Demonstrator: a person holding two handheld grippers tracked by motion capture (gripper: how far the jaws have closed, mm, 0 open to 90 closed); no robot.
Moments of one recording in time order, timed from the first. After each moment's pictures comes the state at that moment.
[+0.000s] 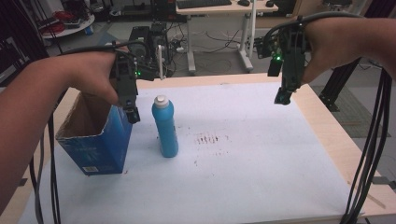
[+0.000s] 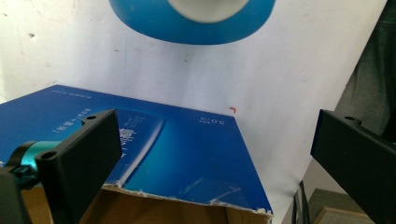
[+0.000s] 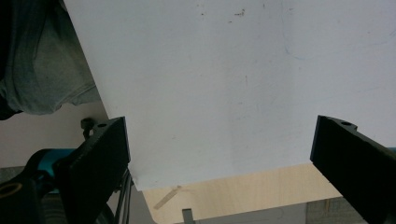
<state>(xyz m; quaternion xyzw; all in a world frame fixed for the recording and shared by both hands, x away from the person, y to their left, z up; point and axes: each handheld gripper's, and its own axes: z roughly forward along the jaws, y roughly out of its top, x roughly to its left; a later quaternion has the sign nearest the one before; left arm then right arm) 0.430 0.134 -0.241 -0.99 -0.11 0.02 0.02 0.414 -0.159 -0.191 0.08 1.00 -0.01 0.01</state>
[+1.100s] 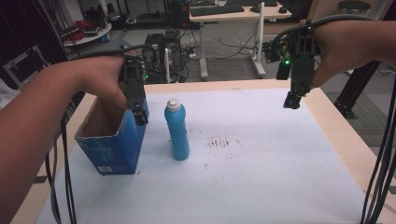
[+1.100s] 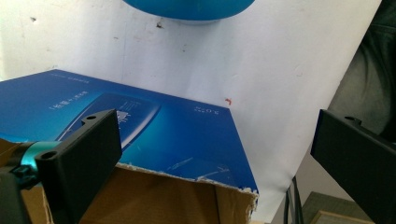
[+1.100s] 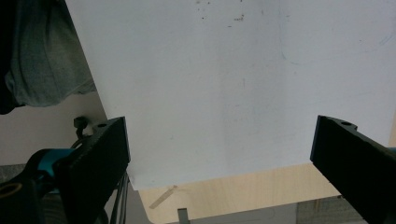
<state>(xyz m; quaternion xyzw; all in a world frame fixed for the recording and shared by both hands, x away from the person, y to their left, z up) 0.421 0.143 -0.233 -0.99 -0.12 0.01 0.02 0.408 -0.154 -0.185 0.06 1.00 -0.01 0.02</state>
